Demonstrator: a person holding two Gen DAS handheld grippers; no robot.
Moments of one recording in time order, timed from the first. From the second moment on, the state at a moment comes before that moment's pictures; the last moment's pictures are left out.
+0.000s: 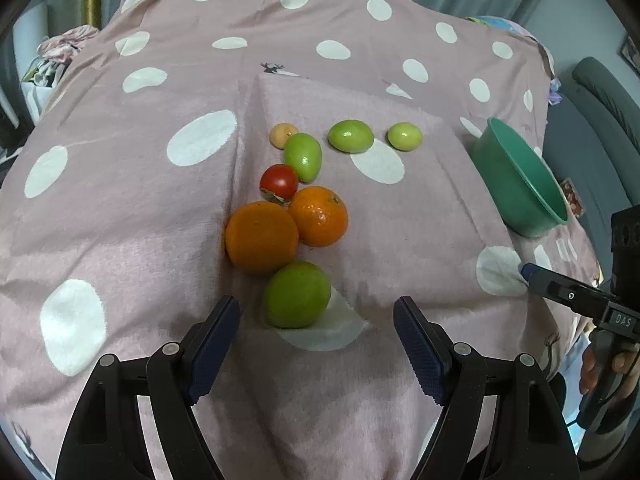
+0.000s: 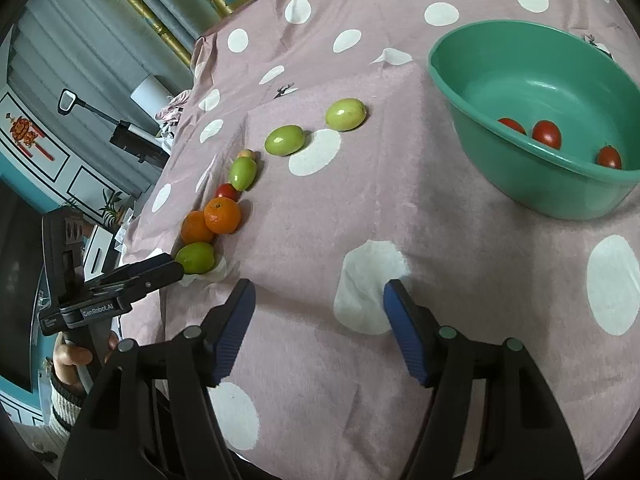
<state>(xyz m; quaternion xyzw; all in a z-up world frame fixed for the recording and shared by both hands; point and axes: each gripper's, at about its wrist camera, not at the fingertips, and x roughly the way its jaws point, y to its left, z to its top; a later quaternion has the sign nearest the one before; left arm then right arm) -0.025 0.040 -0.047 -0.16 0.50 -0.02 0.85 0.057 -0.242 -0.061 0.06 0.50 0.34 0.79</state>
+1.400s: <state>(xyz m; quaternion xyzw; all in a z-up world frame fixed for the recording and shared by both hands) 0.033 0.046 -0.060 0.02 0.54 -0.01 0.84 0.105 -0.073 -0.101 0.05 0.55 0.42 0.72</state>
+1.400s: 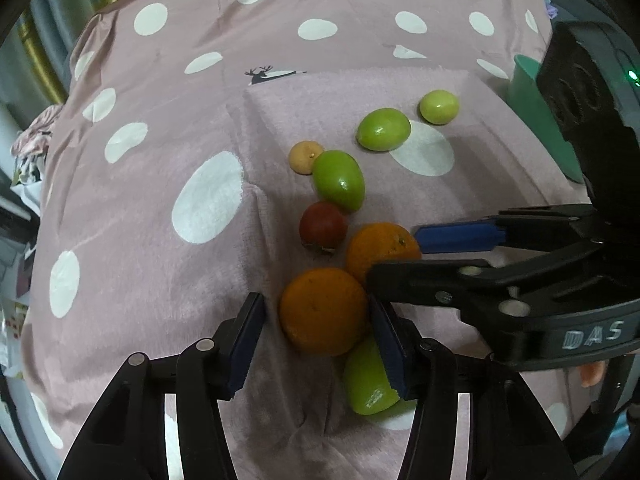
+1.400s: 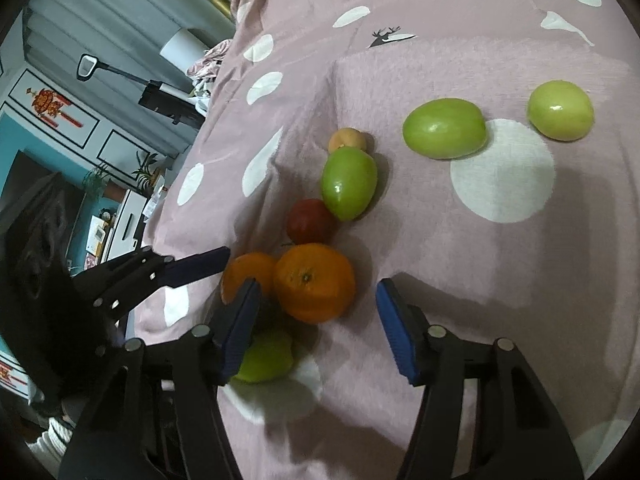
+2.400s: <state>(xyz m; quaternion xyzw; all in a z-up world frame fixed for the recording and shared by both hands) 0.051 0.032 -0.070 0.06 0.55 -0.04 0.83 0.106 -0.134 -0.109 0.12 0.55 0.42 0.71</state>
